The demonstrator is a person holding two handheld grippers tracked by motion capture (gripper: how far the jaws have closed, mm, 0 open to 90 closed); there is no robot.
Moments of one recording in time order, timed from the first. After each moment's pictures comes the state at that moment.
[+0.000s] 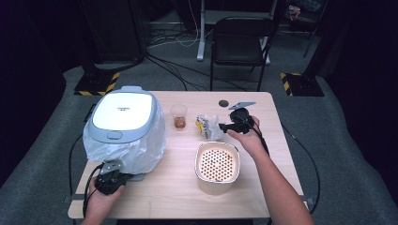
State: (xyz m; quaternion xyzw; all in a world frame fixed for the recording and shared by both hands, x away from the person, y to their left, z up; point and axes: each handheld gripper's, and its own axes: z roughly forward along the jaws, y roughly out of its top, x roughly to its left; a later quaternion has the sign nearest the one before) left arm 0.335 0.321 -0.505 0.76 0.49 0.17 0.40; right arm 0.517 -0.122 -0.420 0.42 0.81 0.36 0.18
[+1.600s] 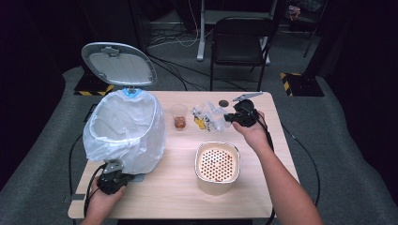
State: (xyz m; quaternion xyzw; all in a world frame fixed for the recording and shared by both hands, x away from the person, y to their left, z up) left arm 0.341 0.320 -0.514 0.77 0.48 0.14 0.39; right arm 0.503 -0.126 -0.366 0.42 0.81 0.39 0.14
